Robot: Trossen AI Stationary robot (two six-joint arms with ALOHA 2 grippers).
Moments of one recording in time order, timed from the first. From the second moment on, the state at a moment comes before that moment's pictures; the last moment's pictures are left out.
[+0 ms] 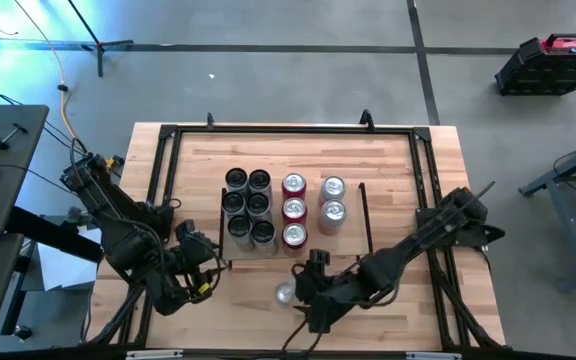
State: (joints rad) left arm -0.84 1.42 1.41 -1.23 -0.68 -1.10; right arm 0.60 1.90 1.73 -0.74 0.39 0.48
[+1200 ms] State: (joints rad) left arm -0.51 1.39 1.66 -1.26 -0.73 -0.57; right arm 0.51 1.75 1.73 -0.58 0.62 0.18
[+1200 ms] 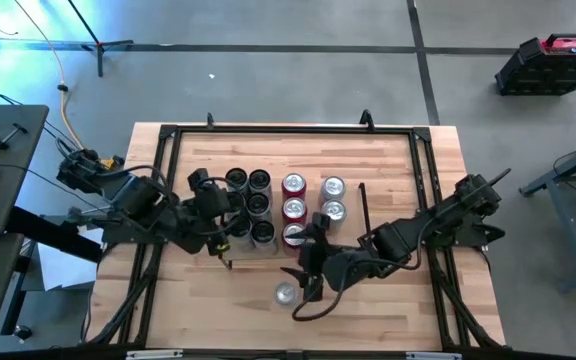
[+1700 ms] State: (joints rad) left arm -0.48 1.43 1.66 -1.28 -0.67 -0.44; right arm 0.51 1.75 1.73 -0.59 0.64 0.18
